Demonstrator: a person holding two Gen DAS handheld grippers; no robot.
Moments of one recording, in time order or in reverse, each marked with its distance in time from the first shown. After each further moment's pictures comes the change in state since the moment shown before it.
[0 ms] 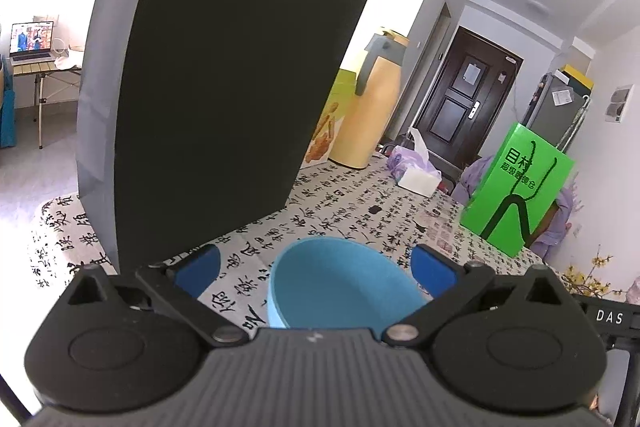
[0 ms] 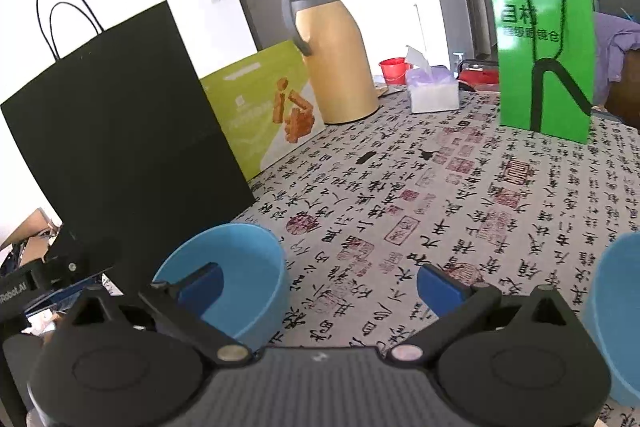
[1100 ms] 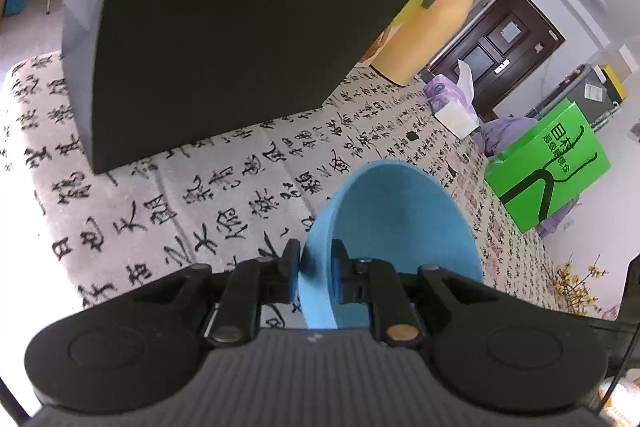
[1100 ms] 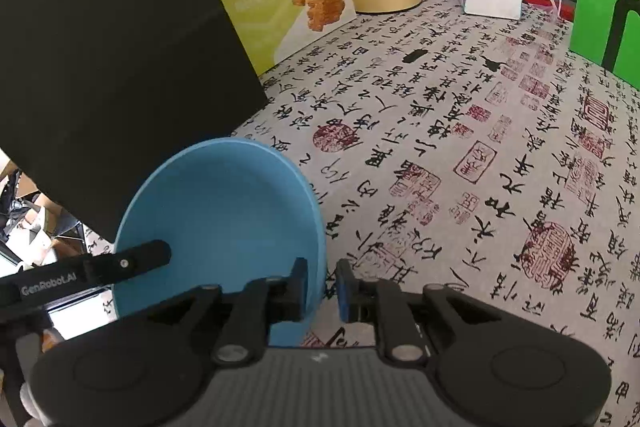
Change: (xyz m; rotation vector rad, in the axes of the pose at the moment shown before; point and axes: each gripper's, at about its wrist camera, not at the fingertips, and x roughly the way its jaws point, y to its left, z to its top) left arm 0.086 0.053 -0.014 -0.229 0.317 -0.015; right arm 0.109 0.037 0.003 -0.046 0.343 0.012
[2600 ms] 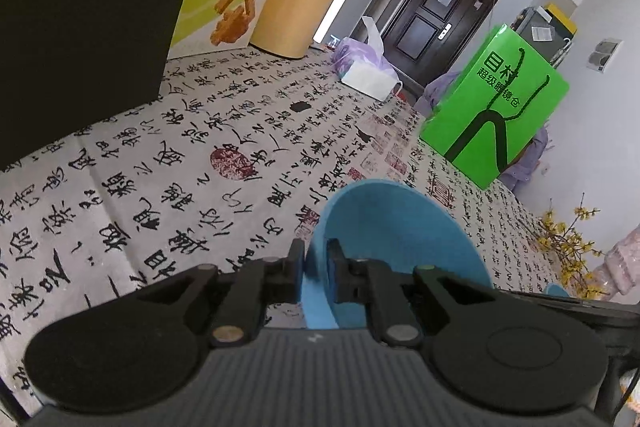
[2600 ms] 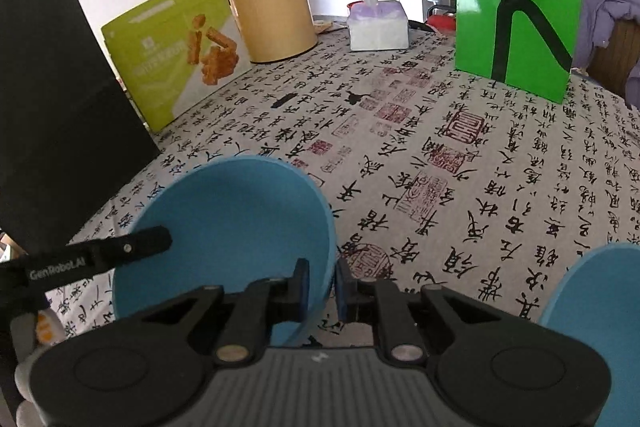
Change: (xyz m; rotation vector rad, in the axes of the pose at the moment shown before) left arm 0.066 -0.120 -0.033 0.218 -0.010 -0.083; right arm -0.047 -0.121 -0.012 0.051 -0.146 -0.112
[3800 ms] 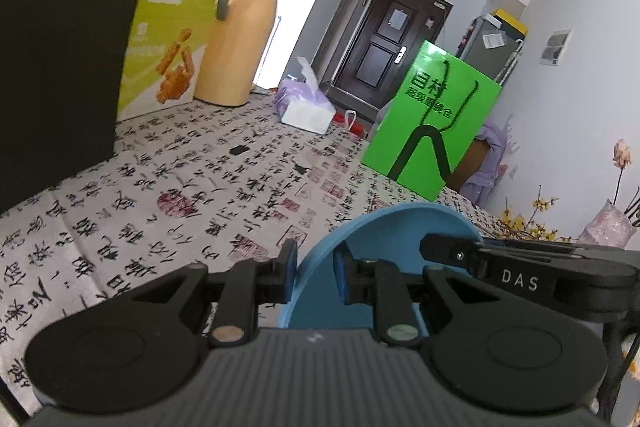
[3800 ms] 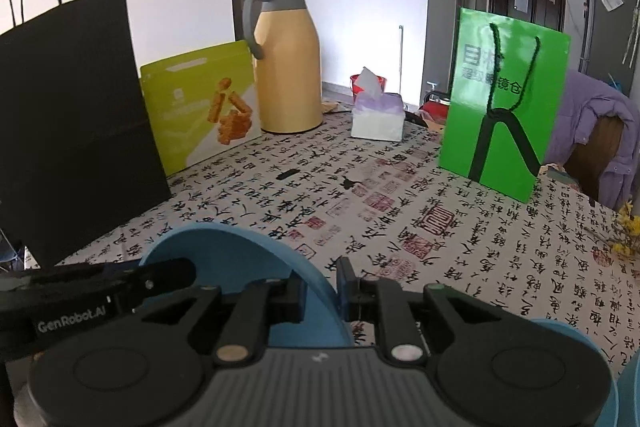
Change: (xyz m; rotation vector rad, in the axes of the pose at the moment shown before) left arm -0.043 -0.049 -0.015 0.123 -0.123 -0.076; right arm -0.061 0.028 0.005 -0.160 -0.207 -0.086
